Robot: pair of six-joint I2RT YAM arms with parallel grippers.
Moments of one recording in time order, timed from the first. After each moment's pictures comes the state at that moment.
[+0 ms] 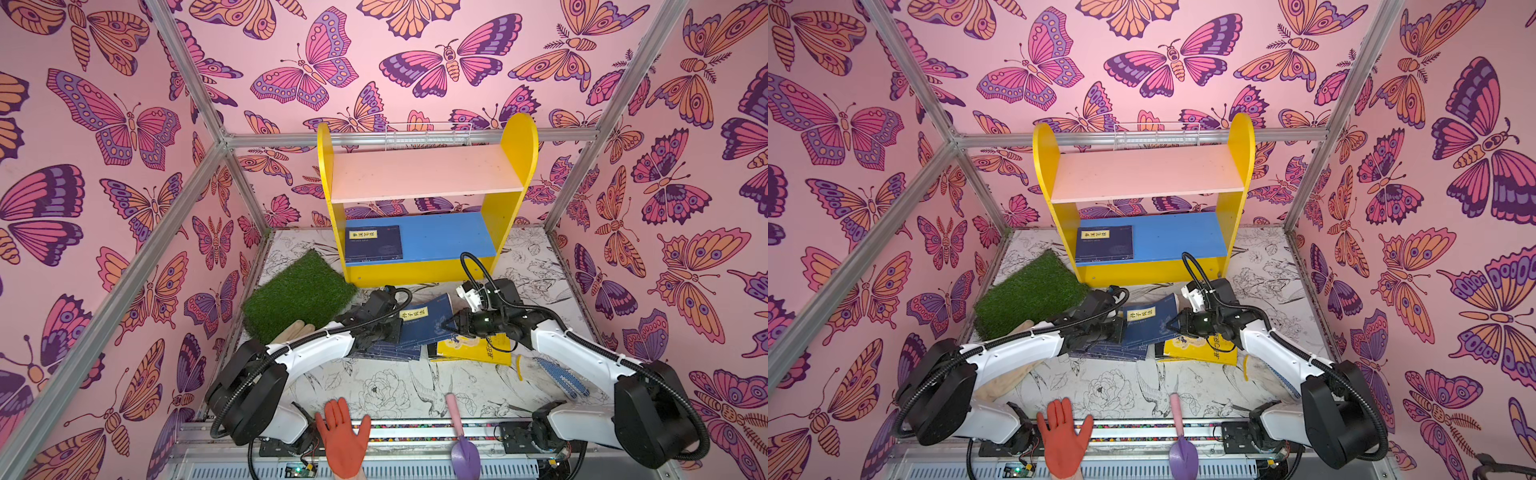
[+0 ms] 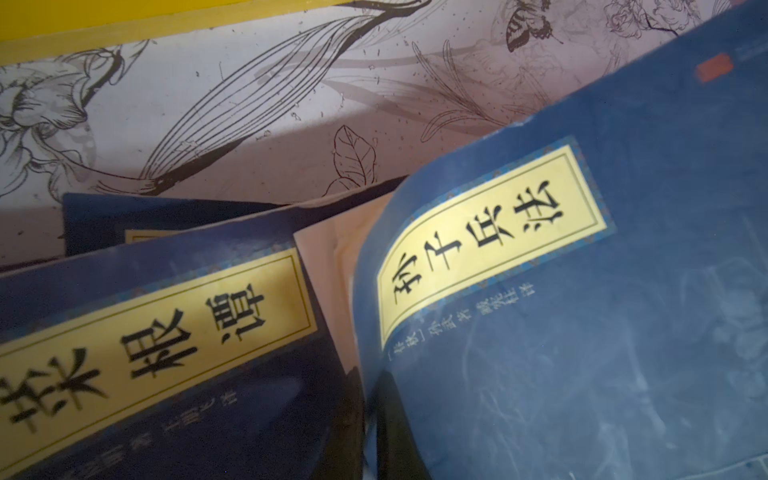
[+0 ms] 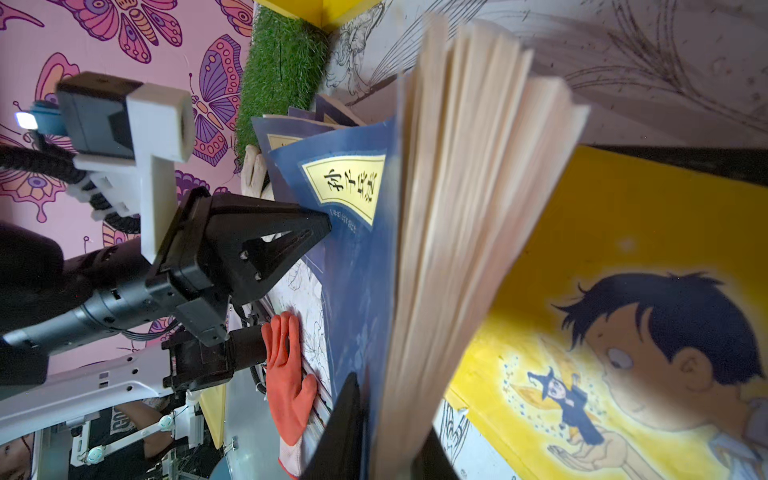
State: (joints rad) left arm -0.71 1.46 0.80 -0.23 0.05 -0.43; right arm 0.42 1.29 0.71 -0.26 -0.68 0.60
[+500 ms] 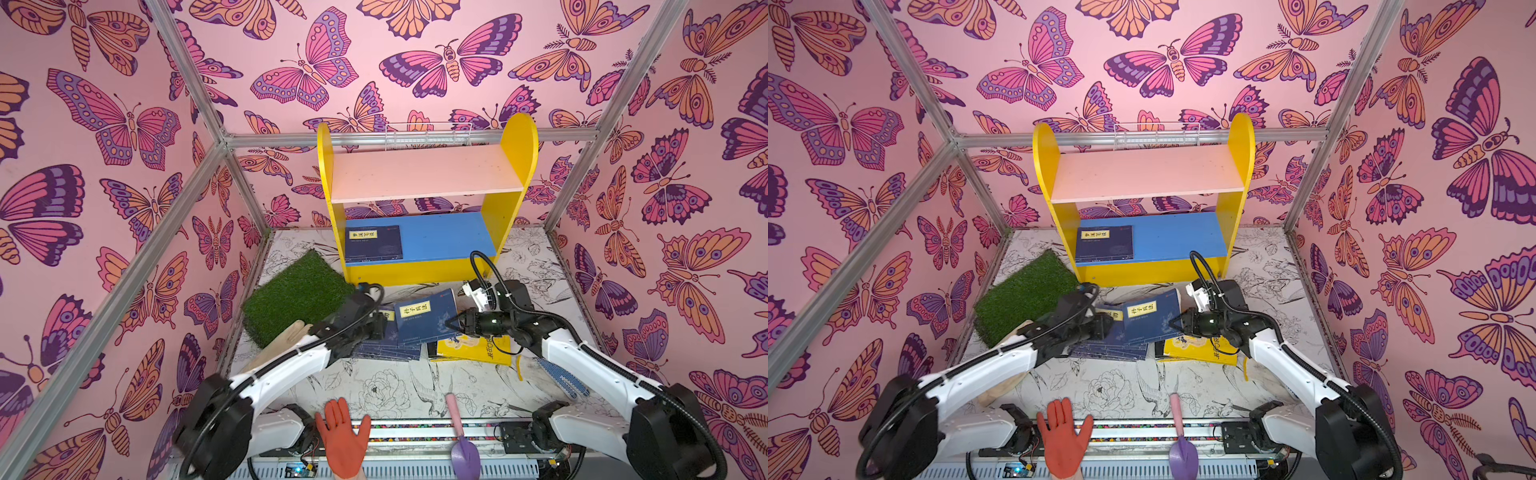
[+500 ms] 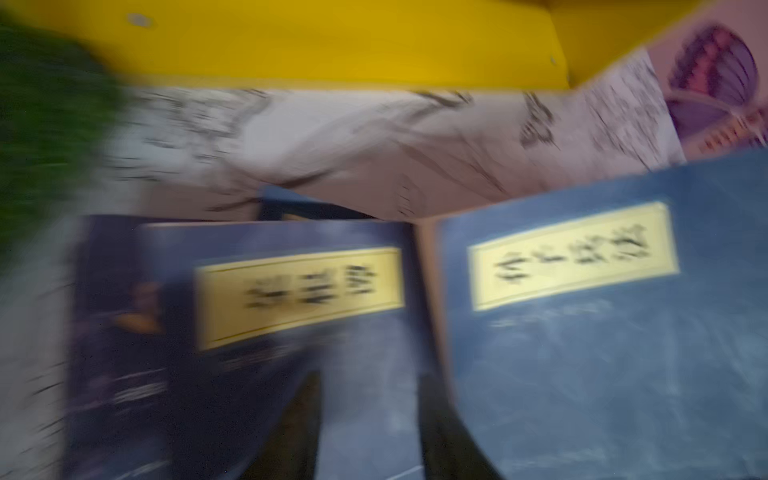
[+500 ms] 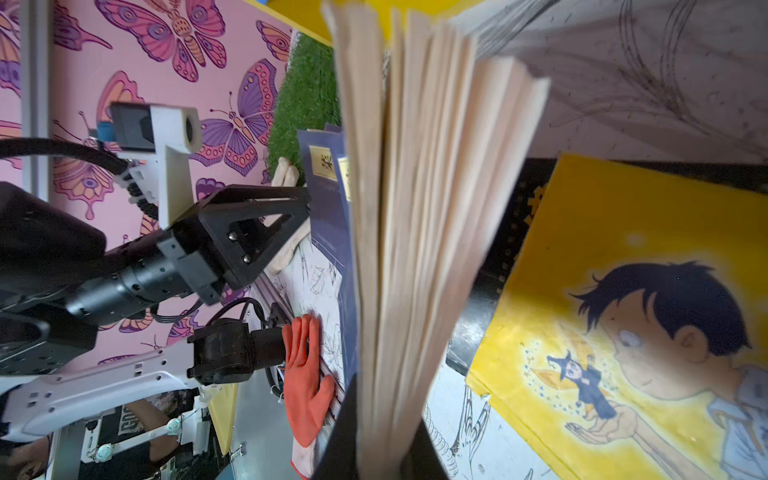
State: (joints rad) left arm -0.56 1.15 0.65 -0.26 -0.06 -0.61; right arm 0.39 1.16 0.67 -0.20 -0.70 0.67
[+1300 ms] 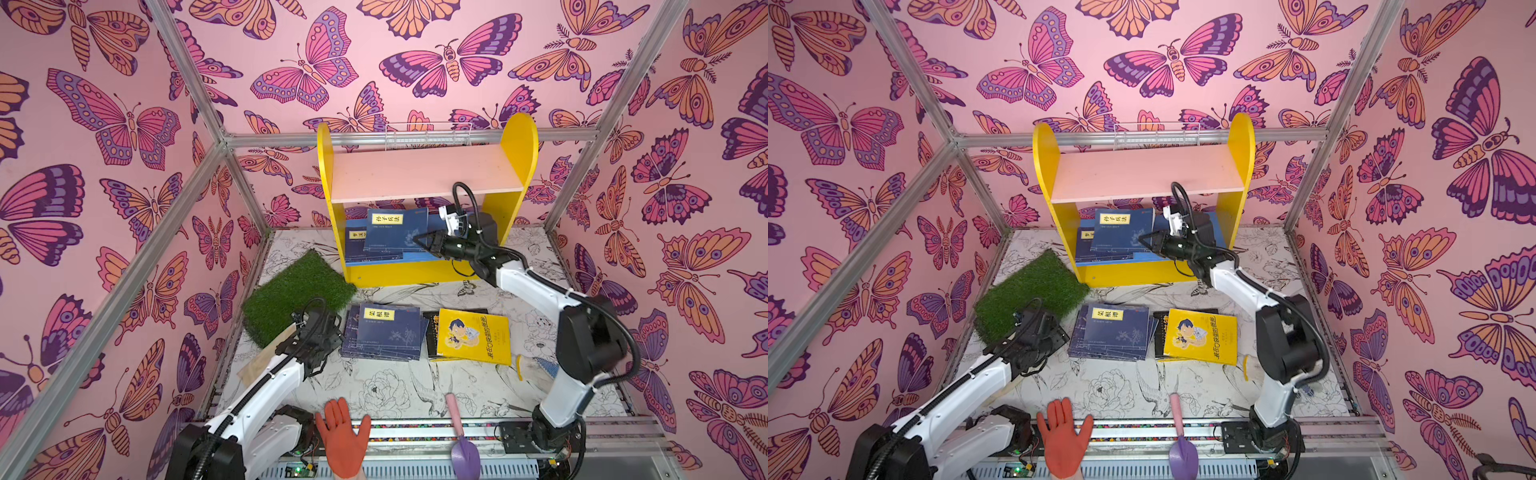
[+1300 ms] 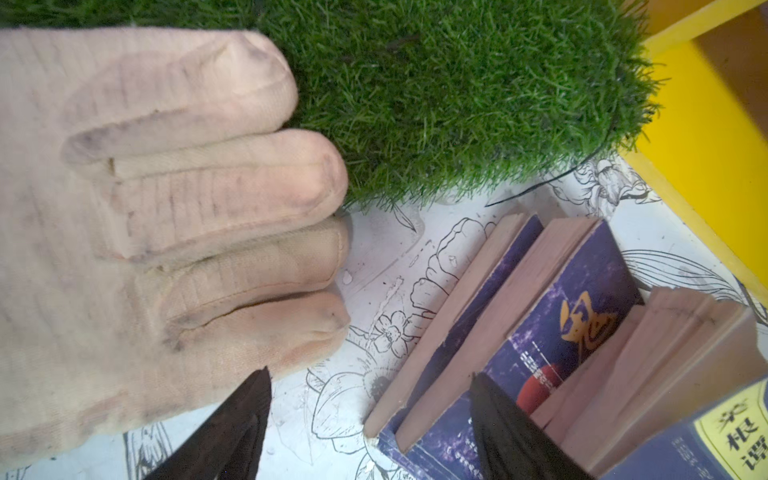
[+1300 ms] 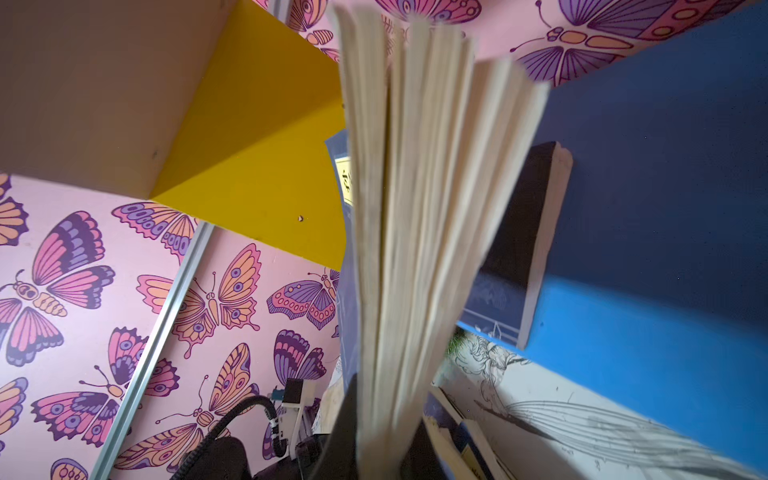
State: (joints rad) left arm -0.31 1.01 0.51 -0.54 -0.22 -0.96; right arm 0.42 1.84 1.43 0.16 -0.68 0.85
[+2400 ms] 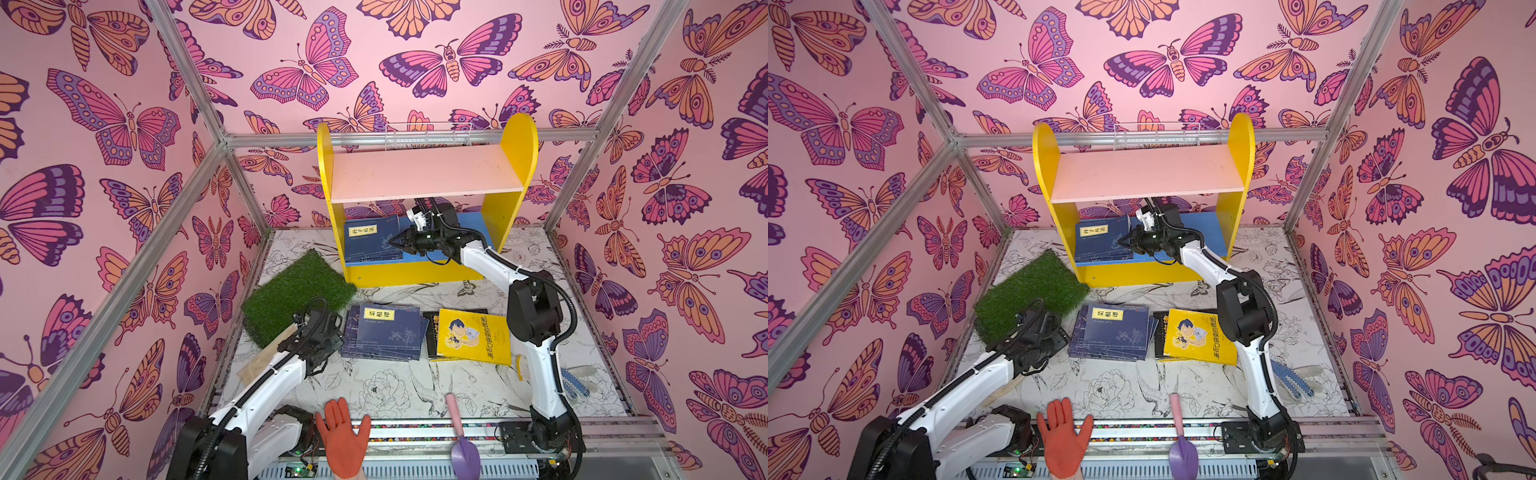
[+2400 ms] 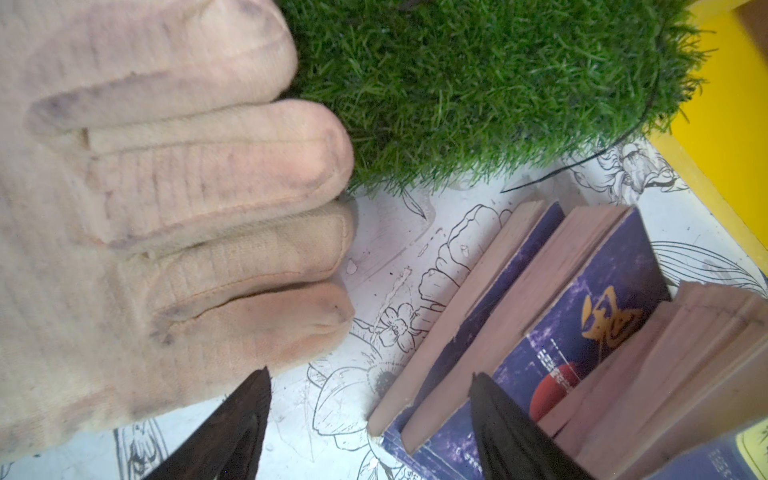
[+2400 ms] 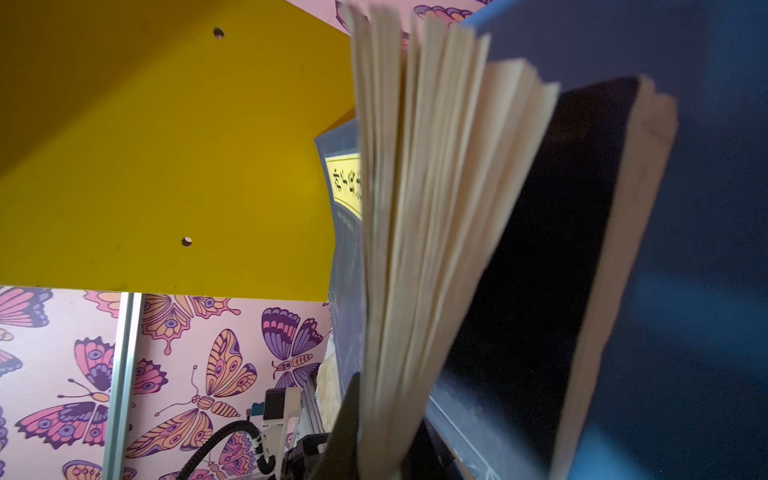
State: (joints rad) left arm -0.31 1.04 0.51 -0.54 -0.20 -0.97; right arm 0.48 2.23 1.94 -0.21 -0.73 0.80
